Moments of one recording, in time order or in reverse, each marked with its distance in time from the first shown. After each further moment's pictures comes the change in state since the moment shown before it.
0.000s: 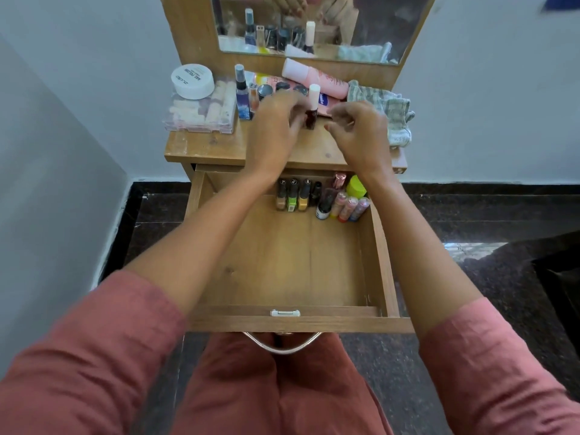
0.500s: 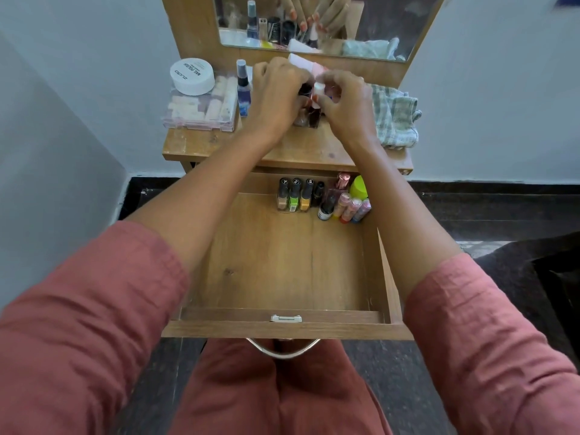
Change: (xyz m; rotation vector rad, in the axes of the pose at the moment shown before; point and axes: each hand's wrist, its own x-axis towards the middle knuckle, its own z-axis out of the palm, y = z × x) left_hand 0.052 -0.012 0.006 0.403 -0.142 0.052; right_hand 0.044 -0.003 0.026 0.035 0.005 -0.004
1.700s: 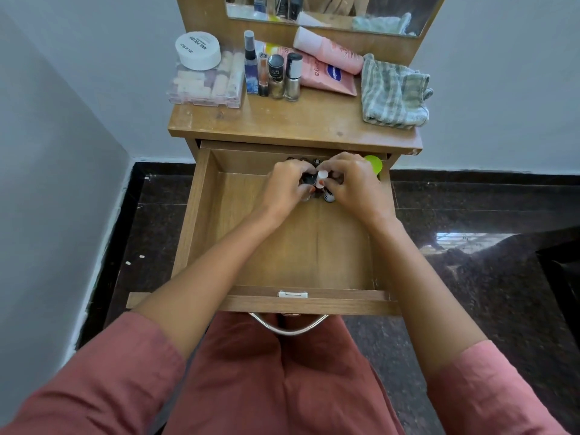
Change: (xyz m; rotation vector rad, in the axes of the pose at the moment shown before) left_hand -0.130 0.005 0.037 -0.389 -0.330 -0.187; right_hand -0.115 0.032 -0.002 -0.206 -0.331 -0.016
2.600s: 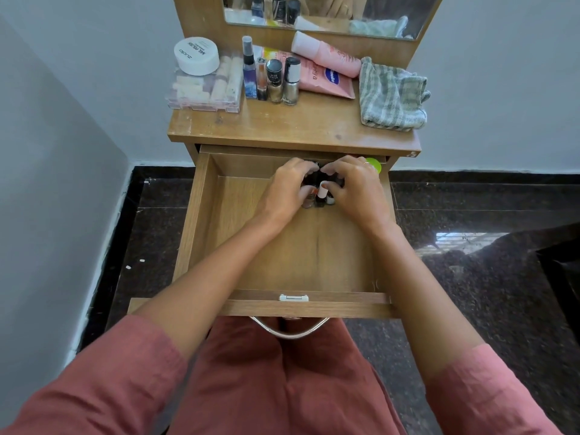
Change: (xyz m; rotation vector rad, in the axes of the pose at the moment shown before) left_hand 0.002 -0.003 0.007 0.006 0.045 0.071; right_hand -0.002 0.005 0.004 -0.088 0.066 0.030
